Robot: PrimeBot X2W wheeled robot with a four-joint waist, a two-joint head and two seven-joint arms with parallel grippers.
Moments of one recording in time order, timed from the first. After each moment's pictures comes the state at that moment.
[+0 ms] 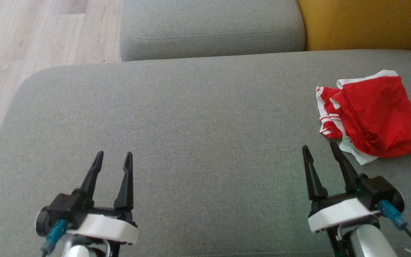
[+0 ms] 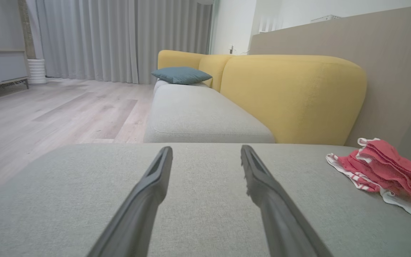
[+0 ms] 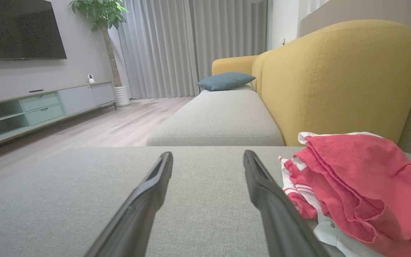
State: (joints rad) left arm 0.06 0.04 -0.14 0.07 -0.16 -0.05 -0.26; right arm -0.05 -0.05 0.12 0.27 0.11 0.13 -0.25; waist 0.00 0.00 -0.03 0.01
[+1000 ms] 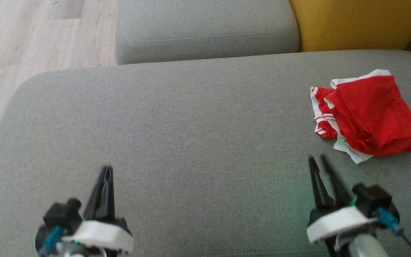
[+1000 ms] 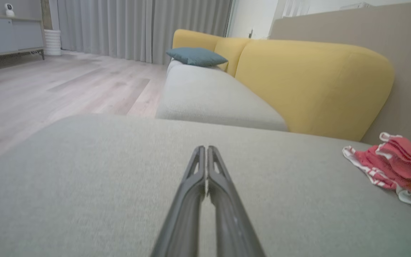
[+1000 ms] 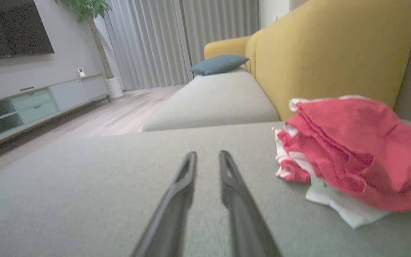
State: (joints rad) left arm 0.06 0.04 -0.12 0.13 -0.22 -0.01 -0.26; right arm -0.04 -0.05 0.12 0.30 0.16 0.13 -0.25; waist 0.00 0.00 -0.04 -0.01
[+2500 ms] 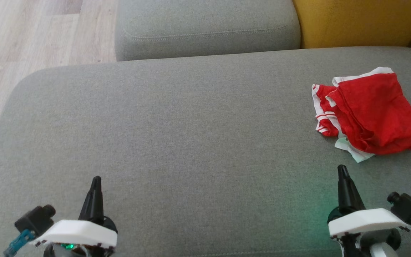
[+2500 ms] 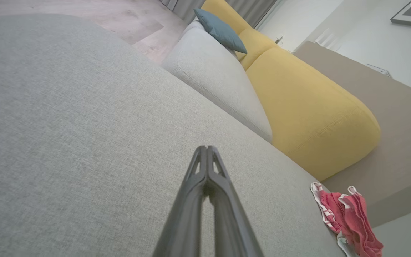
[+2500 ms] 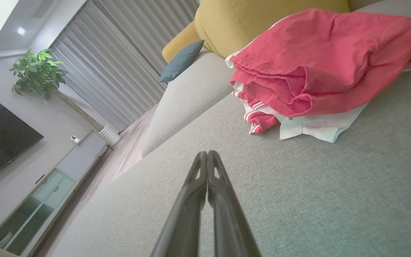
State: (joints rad) left arm 0.07 0.04 -0.07 0.21 -0.70 -0.05 -0.14; right arm 0.01 -0.05 0.06 0.33 0.67 0.13 -0.15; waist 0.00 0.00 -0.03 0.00
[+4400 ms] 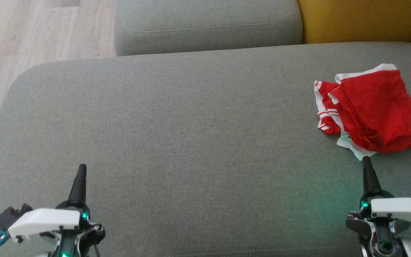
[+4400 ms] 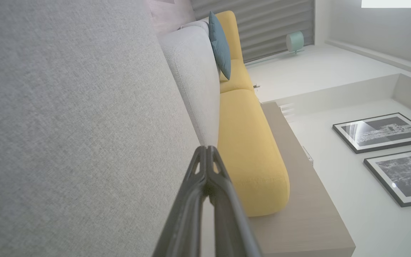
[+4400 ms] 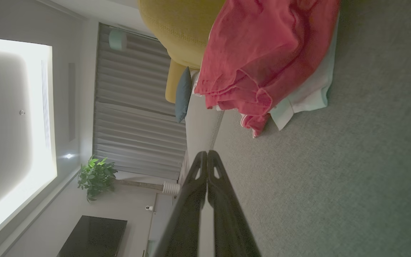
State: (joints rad) left arm -0.01 0.04 0.02 0.25 -1.31 -0.10 0.02; right arm -0.04 -0.05 -0.04 0.30 1.32 0.13 0.01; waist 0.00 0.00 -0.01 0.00
